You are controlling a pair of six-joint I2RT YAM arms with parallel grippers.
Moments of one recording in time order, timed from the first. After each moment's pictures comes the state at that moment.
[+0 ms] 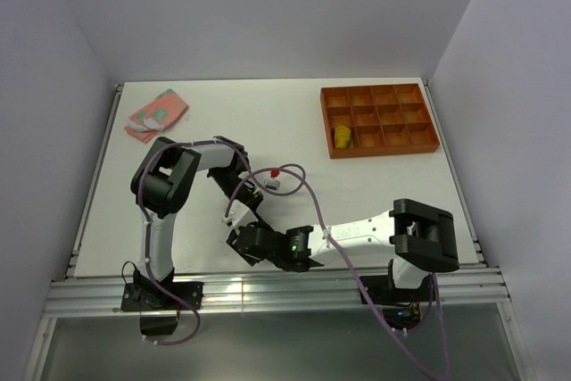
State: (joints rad) left arm -0.52 2.08 1.26 -1.22 0.93 0.95; right arm 1.41 1.61 0.89 -0.04 0.45 0.33
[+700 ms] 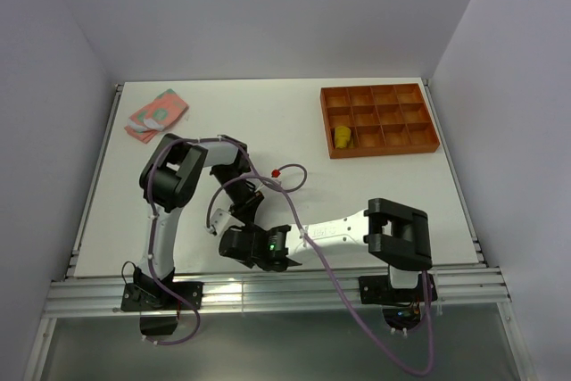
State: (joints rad) left arm -0.51 2.18 1.33 -1.31 0.94 0.96; right arm 1.42 1.78 1.08 -0.25 0.43 0.22
